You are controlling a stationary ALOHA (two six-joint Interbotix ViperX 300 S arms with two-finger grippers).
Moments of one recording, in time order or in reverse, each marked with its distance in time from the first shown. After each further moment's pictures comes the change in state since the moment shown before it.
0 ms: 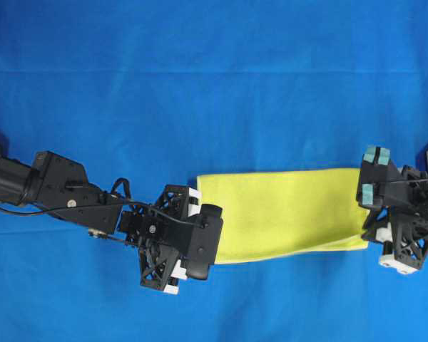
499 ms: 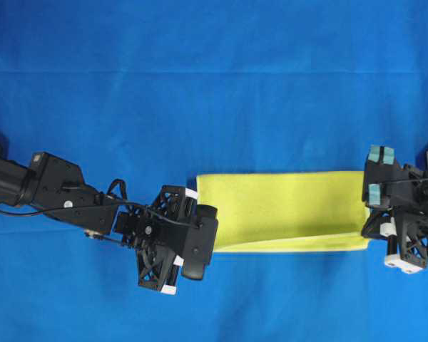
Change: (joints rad) left arm -0.006 0.003 0.015 0.000 -0.025 -0.017; right arm -0.002 -0.011 0.008 0.005 0.012 -0.046
